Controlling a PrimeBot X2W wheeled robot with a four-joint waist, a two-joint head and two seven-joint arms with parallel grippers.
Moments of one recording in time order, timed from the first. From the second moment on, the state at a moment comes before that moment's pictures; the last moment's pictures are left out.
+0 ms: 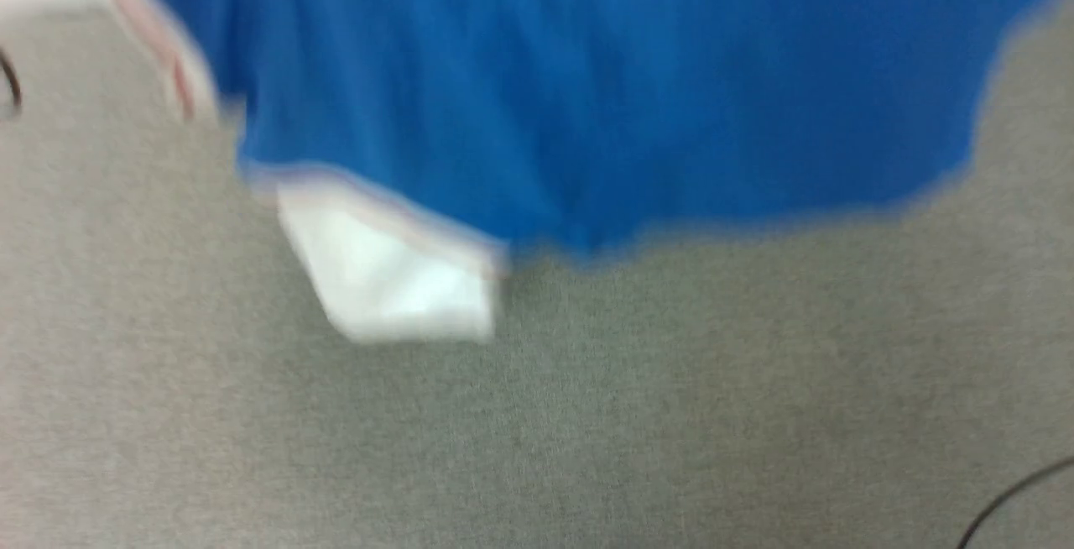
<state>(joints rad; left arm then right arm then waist) -1.27 0.59 -0.26 0.04 -0.48 0.02 -0.05 -1.14 -0.55 0.08 0.10 0.57 0.13 0.41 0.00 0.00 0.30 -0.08</state>
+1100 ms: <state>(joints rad) -0.81 0.51 -0.46 0.43 -0.45 -0.11 -0.18 -0.95 -0.46 0.48 0.65 0.60 0.13 -0.06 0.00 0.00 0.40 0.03</state>
